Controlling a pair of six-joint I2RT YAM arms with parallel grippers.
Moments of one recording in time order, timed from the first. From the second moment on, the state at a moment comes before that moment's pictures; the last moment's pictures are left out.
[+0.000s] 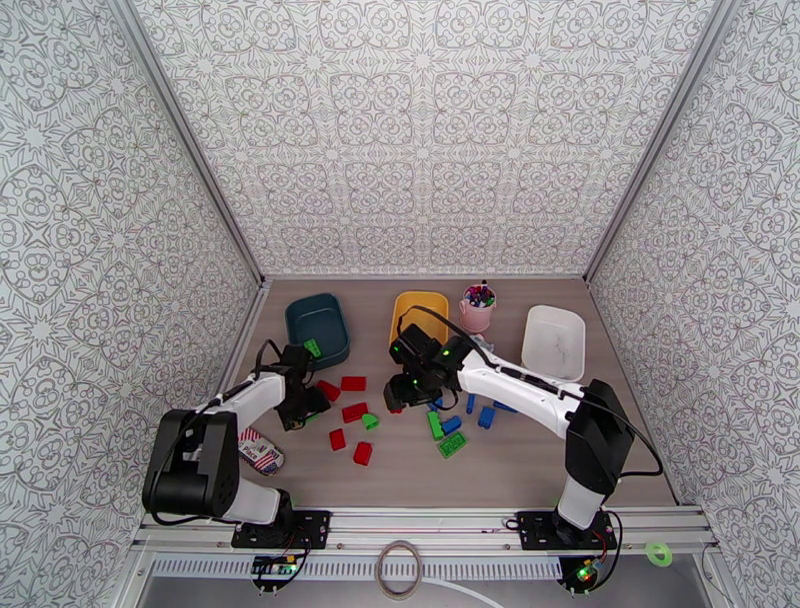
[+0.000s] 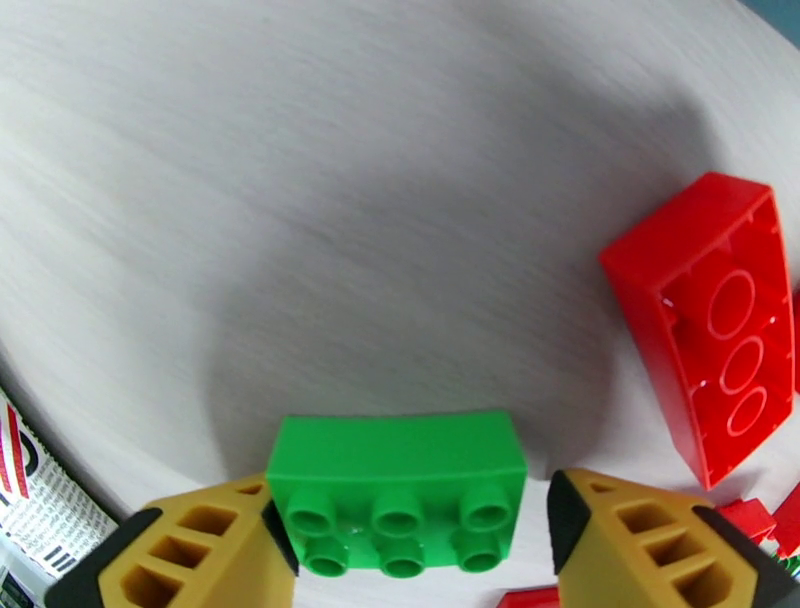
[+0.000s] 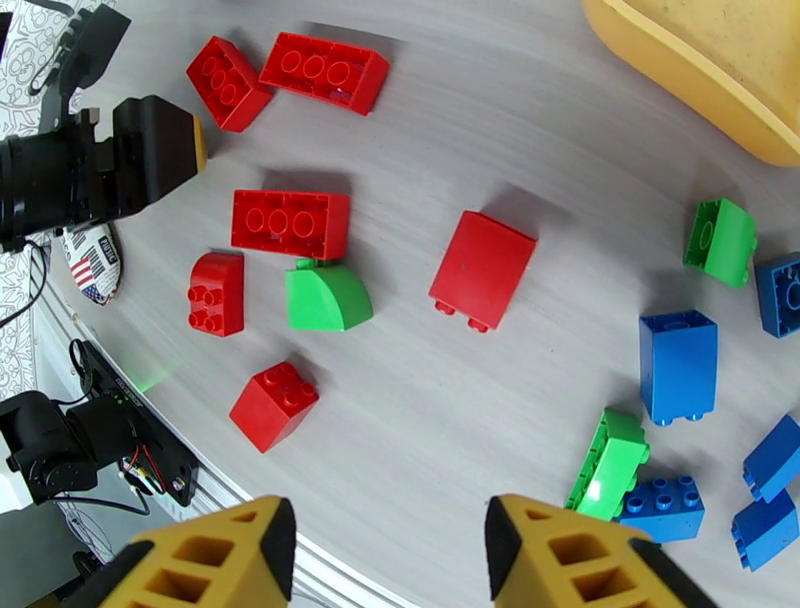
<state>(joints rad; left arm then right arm) -0.06 1.48 0.74 -0.68 0.00 -0.58 0.90 1.77 1.47 -0.83 -0.20 0.58</state>
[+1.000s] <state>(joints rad) -0.06 1.22 0.86 -0.78 0.14 -0.65 0.90 2.05 1.93 -0.91 -0.22 0.55</state>
